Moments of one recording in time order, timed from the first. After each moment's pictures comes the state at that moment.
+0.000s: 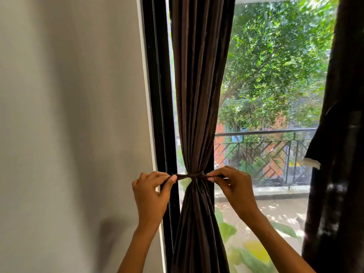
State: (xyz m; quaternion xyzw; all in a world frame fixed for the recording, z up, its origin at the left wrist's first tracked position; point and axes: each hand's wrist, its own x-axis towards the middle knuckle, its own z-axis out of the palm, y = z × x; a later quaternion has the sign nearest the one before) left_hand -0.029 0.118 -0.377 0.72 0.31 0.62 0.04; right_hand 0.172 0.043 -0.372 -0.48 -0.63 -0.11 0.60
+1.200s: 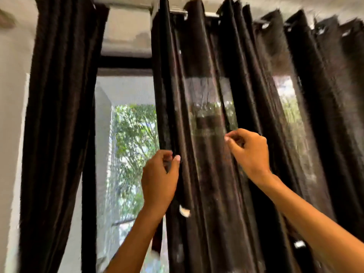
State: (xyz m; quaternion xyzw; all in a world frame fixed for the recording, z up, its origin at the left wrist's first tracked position) left_hand 0.324 -0.143 -0.143 0.69 0.13 0.70 0.10; right_hand 0.503 -0.258 -0.118 -0.51 -0.42 -0.40 0.63
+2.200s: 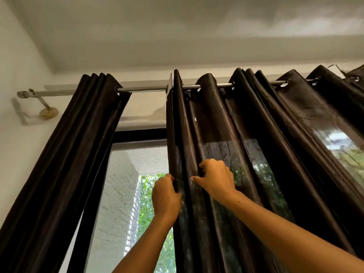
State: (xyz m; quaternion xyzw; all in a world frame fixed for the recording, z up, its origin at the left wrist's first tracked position) left_hand 0.410 -0.036 0.044 0.67 0.21 0.71 -0.09; right_hand 0.512 -0.127 0.062 -0.56 -0.51 -0.38 0.53
